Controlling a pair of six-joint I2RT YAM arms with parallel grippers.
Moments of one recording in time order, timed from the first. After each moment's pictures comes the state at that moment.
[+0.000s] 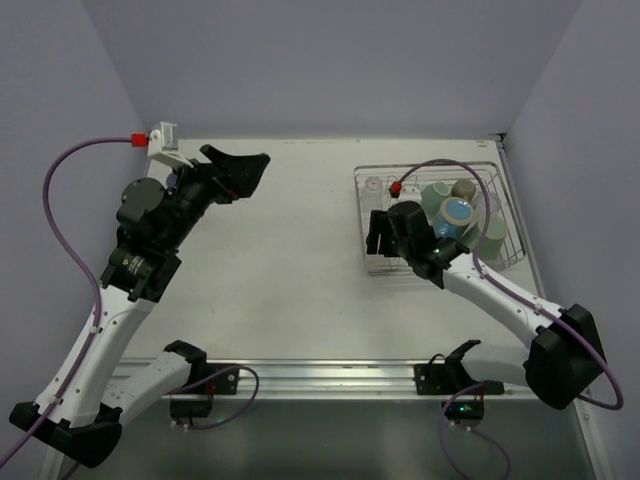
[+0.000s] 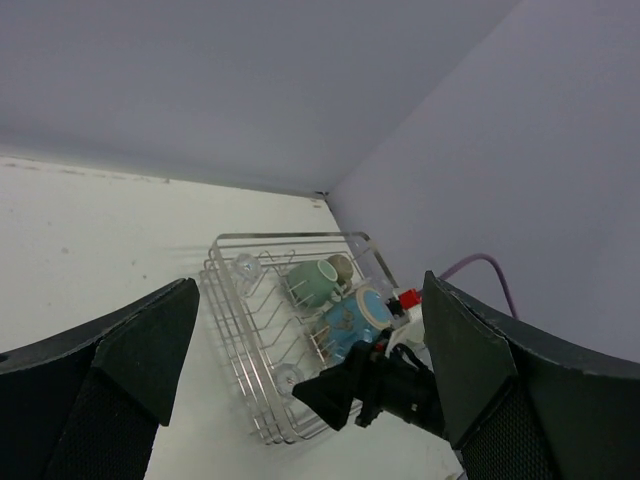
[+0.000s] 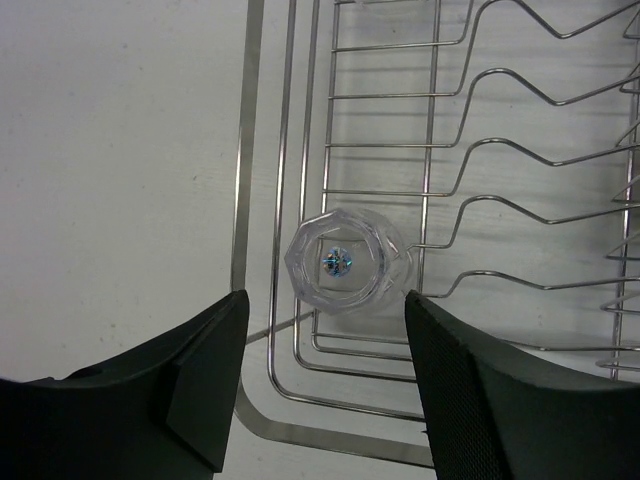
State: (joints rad) left arm -0.39 0.90 1.15 -0.14 0.08 -0.68; right arm 0.60 1.21 0.83 -0.30 0.24 0.47
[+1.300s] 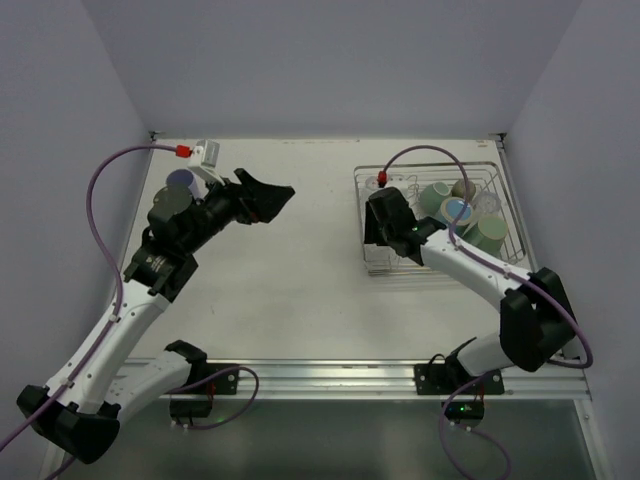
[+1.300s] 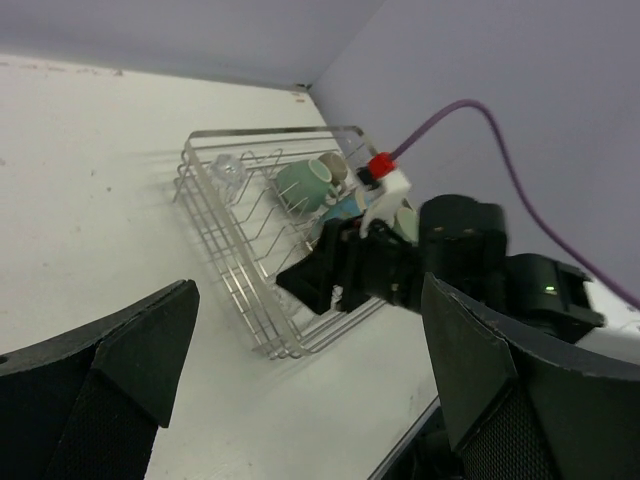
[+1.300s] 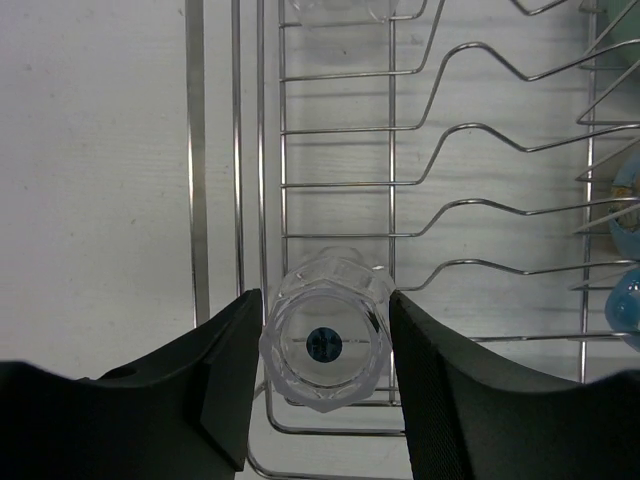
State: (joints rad) left arm -0.44 0.92 1.01 -0.10 0.26 -0.66; right arm 0.60 1.47 1.00 -0.37 0.36 0.46
